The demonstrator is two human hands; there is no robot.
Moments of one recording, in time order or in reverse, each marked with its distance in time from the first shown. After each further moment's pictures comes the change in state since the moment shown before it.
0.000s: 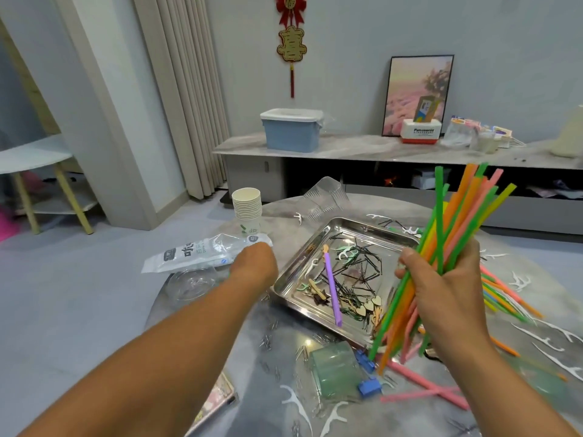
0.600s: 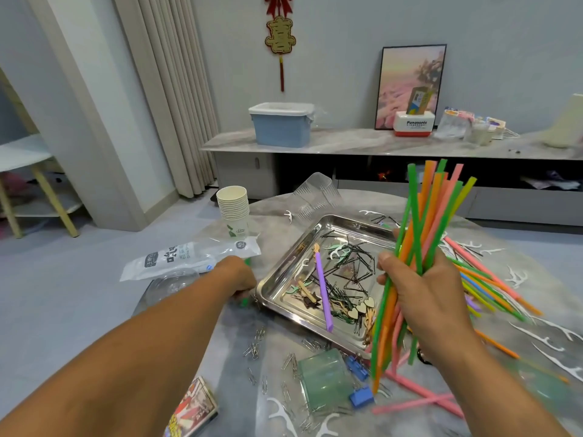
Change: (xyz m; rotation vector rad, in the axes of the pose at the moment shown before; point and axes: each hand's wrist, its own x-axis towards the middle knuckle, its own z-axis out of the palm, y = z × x) left_hand 0.056 -0.024 0.029 -0.124 -0.236 -0.188; right_hand 0.024 0.027 0.007 -0.023 -0.109 0.067
